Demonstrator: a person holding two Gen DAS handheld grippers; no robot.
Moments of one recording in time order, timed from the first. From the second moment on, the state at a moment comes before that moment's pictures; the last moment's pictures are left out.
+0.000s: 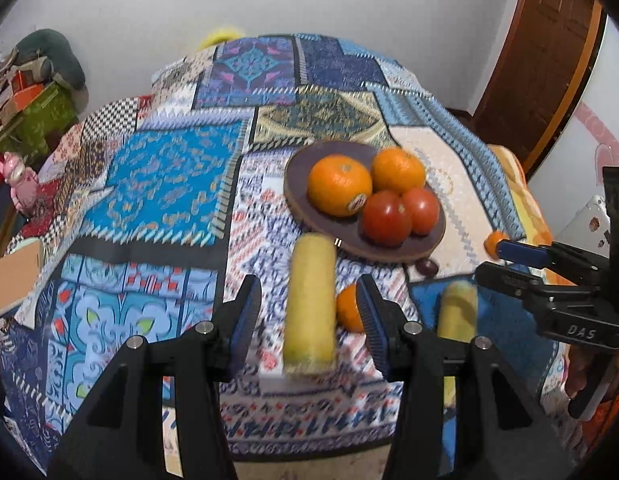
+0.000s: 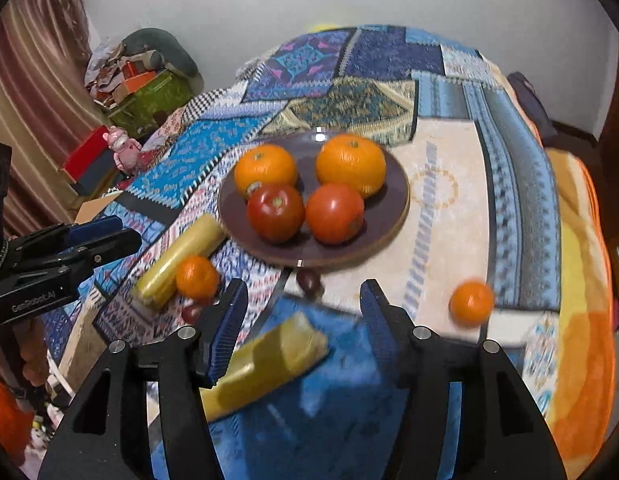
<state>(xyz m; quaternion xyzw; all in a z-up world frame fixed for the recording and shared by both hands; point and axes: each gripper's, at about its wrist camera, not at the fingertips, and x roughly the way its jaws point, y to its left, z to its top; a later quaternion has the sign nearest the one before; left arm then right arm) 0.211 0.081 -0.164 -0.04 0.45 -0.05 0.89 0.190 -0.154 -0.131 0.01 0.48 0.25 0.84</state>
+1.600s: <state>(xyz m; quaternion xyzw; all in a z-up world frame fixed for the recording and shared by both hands) 0.193 0.075 -0.221 -0.03 0.51 -0.05 0.86 0.166 -0.153 -0.172 -0.03 0.53 0.29 0.80</state>
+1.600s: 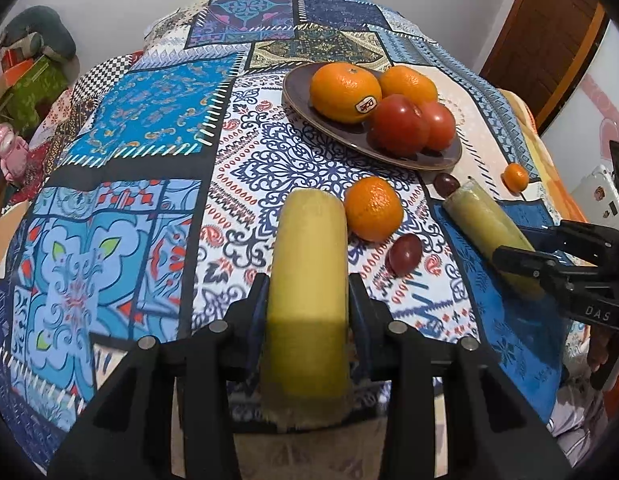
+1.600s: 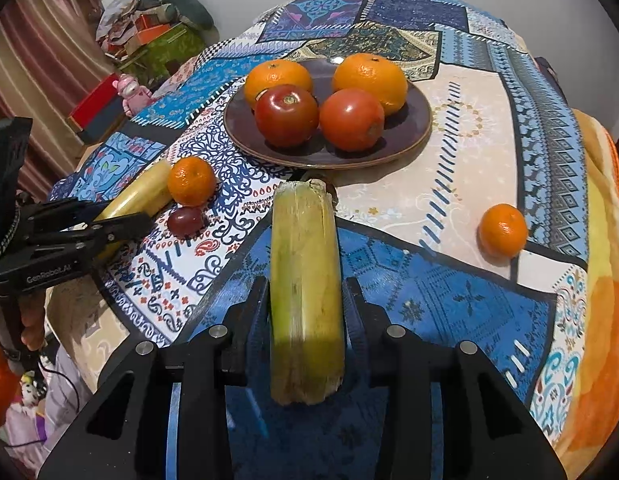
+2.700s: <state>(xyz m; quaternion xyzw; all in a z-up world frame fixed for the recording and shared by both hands) 0.196 0.081 -0.167 -0.03 0.45 -0.02 0.89 0.182 -0.158 -0.133 -0.01 0.46 0.29 0.84</state>
